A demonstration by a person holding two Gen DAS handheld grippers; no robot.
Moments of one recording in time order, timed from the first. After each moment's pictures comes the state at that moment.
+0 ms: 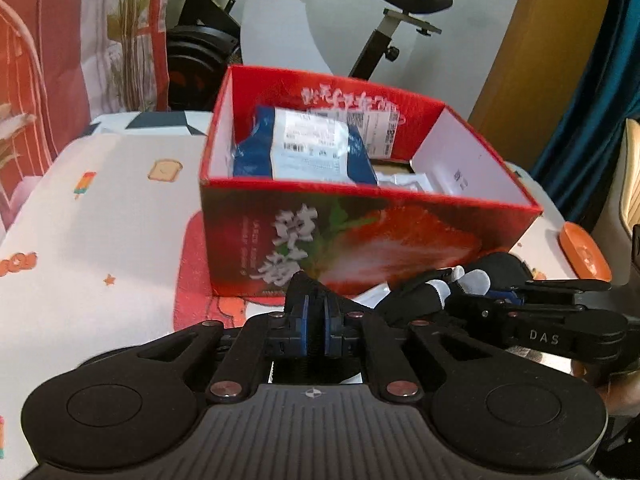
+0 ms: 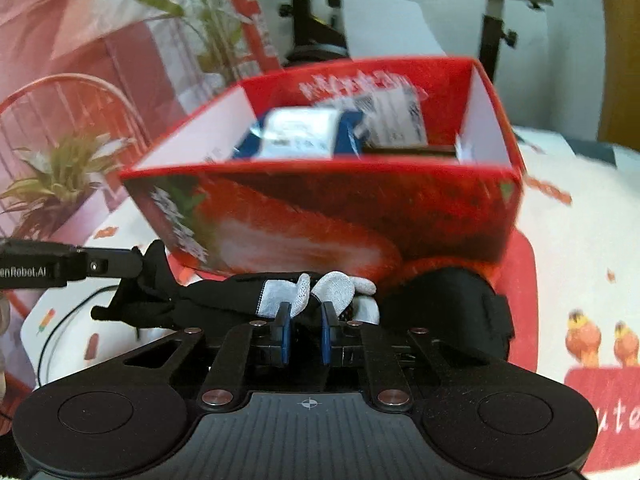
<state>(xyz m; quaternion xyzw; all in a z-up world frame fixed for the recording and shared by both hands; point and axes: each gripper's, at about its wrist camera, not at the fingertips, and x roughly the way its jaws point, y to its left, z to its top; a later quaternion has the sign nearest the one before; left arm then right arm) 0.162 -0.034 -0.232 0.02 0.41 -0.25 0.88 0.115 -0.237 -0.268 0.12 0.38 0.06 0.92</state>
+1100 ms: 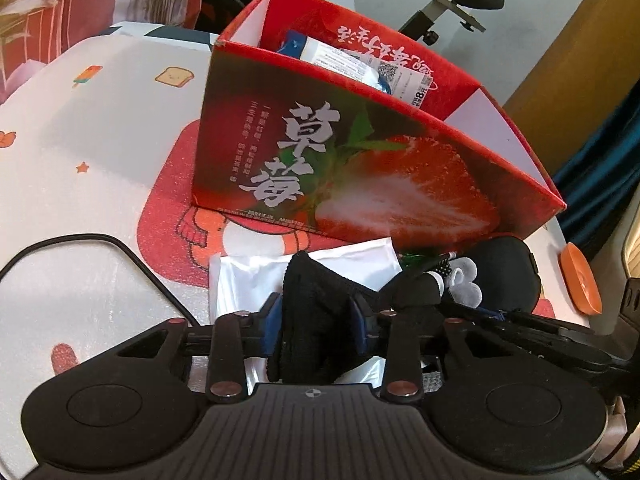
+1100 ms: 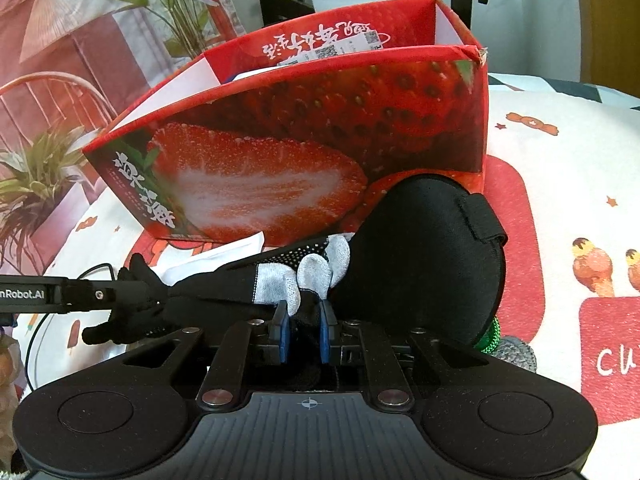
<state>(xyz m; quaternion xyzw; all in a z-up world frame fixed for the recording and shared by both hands) 0.160 -0.032 -0.280 -0.08 0.47 -0.22 0.85 0.107 -0.245 -0.303 0.15 0.40 0.05 0.90</state>
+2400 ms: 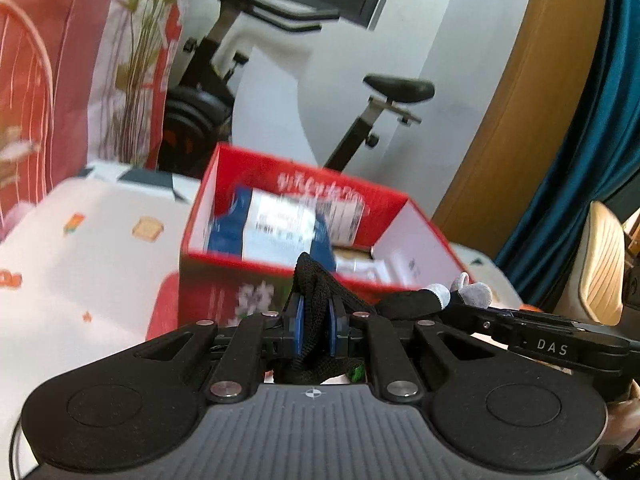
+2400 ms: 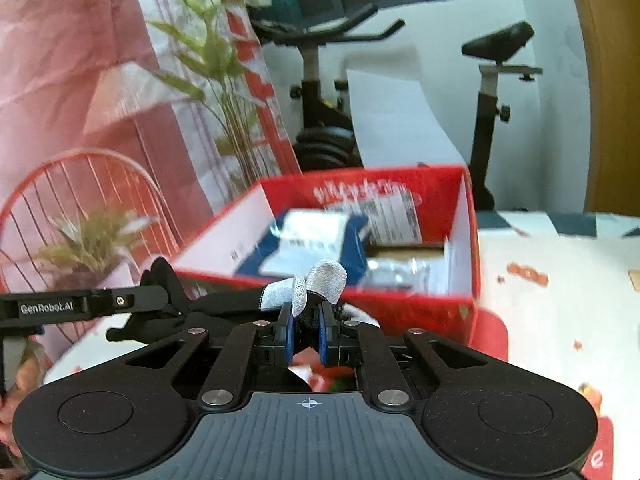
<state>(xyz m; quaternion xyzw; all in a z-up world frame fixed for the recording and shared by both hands) 0.137 -0.021 -0.194 -0.09 0.29 -0.27 0.91 0.087 -0.246 -0.194 0.12 0.26 0.07 0.96</state>
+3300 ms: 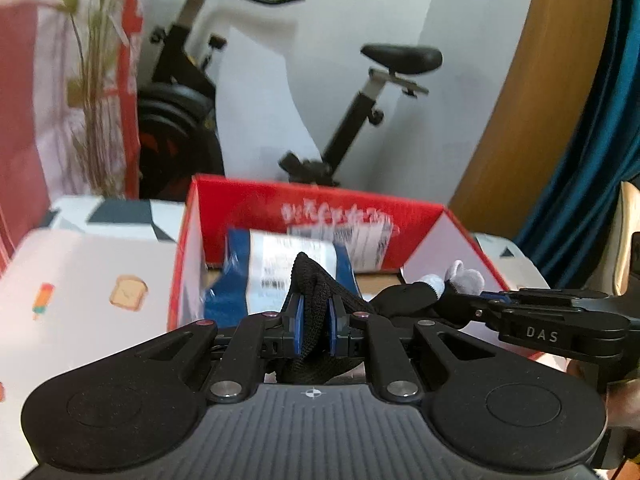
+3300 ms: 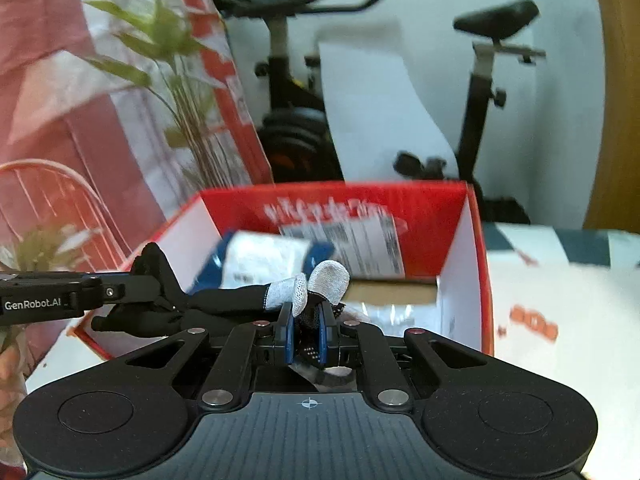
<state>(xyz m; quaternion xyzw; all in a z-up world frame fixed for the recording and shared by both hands) 0.252 -0.057 -0.193 -0.02 0.34 -0.29 0.89 0.209 -0.267 -0.206 0.11 0.32 0.03 0.94</state>
